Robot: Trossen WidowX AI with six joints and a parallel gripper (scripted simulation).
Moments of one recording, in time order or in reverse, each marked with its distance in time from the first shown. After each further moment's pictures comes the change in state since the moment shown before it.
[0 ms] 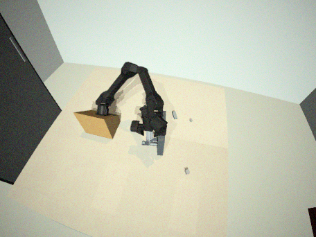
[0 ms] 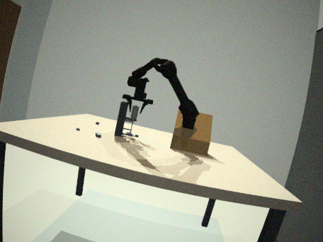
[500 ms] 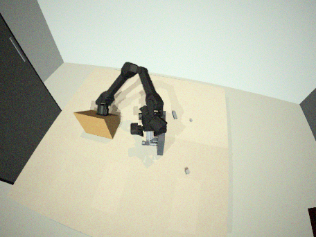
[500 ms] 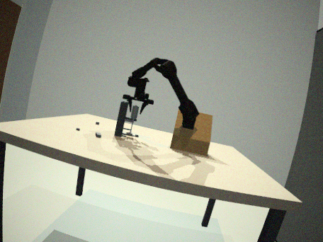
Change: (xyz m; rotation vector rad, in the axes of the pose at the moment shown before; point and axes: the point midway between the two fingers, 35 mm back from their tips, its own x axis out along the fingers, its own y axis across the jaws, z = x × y) arm 0.000 0.001 0.000 -0.219 0.000 0.003
